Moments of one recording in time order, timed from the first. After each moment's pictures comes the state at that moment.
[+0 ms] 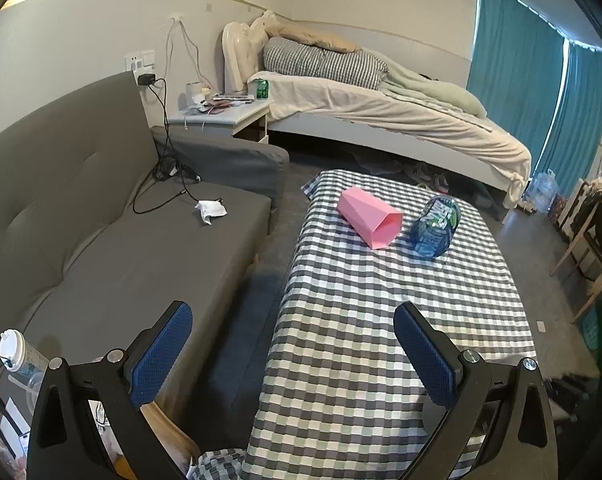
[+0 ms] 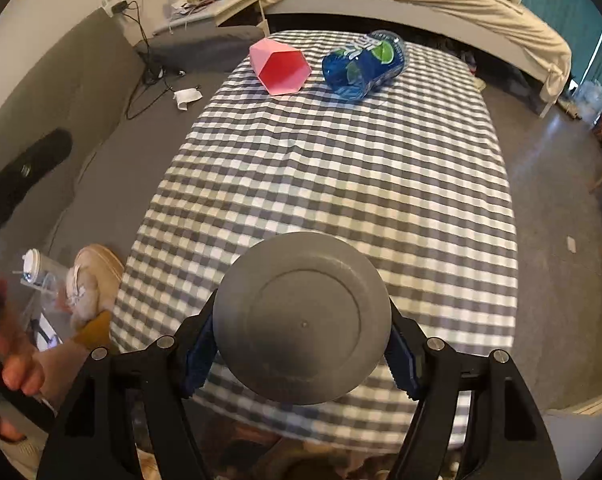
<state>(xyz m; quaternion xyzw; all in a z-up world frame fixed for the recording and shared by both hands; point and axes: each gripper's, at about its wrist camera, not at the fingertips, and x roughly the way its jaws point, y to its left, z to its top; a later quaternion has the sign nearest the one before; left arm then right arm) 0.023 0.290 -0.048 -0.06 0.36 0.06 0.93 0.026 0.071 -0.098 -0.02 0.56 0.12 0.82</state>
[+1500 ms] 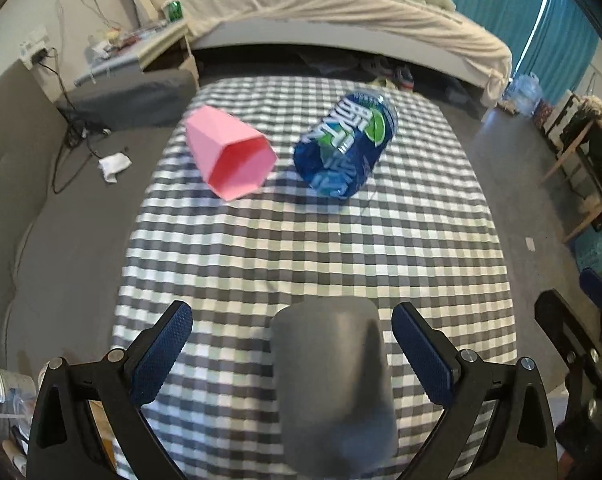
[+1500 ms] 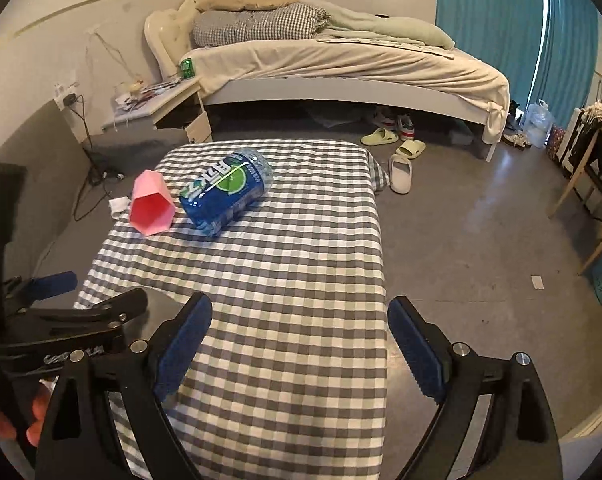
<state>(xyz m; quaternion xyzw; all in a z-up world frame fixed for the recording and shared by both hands) 0.154 0.138 -0.107 0.00 0.54 -0.02 0.84 0.096 -0.060 -0.061 0.00 0.43 0.04 0.90</state>
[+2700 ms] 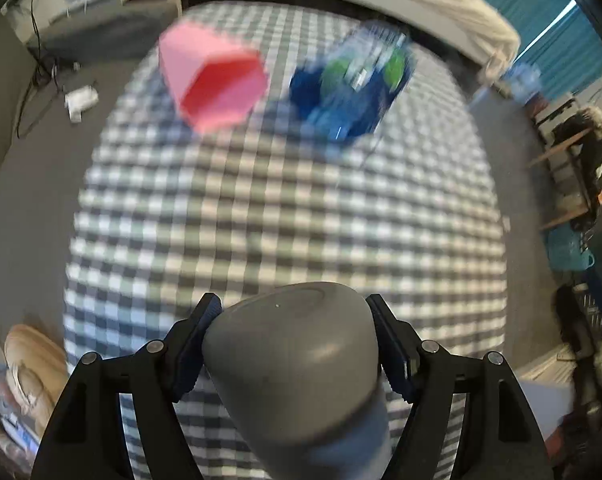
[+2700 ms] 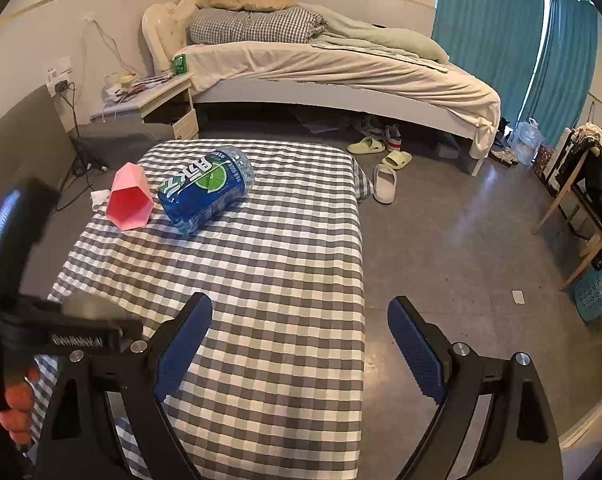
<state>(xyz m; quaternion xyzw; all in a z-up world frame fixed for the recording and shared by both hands) 0.162 0.160 -0.135 -0.07 0.61 -0.05 0.79 0.097 -0.060 -0.067 -0.04 0.41 0.02 0.91</state>
